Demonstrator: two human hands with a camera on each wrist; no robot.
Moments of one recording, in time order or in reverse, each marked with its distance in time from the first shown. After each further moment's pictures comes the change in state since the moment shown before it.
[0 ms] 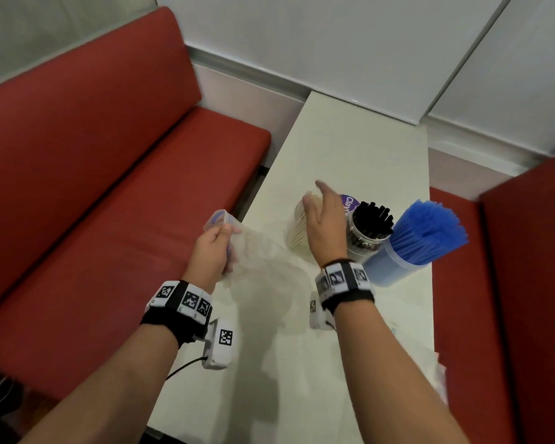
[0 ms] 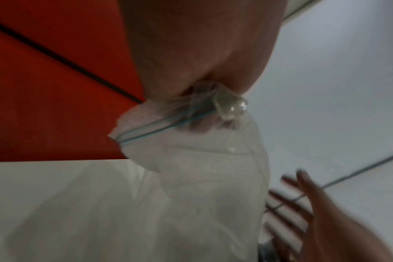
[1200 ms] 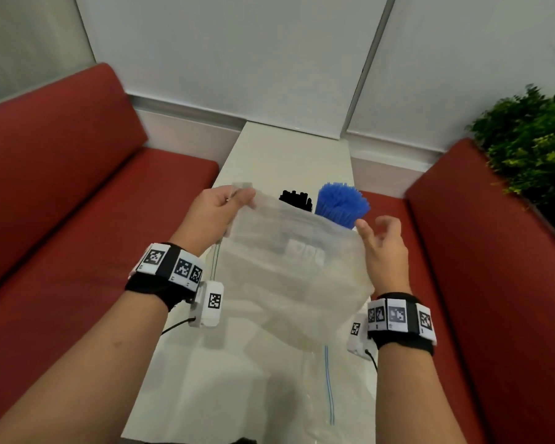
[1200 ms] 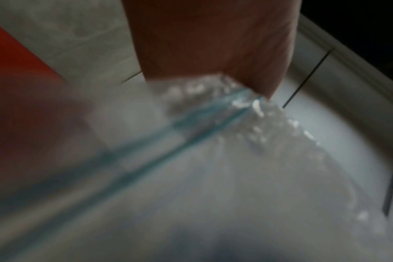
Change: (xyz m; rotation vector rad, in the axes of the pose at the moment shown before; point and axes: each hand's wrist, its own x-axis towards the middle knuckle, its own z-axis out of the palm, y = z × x) left_hand -0.092 0.078 0.086 0.217 -0.355 0.573; right_hand -0.140 0.060 -0.231 -0.099 0.344 0.270
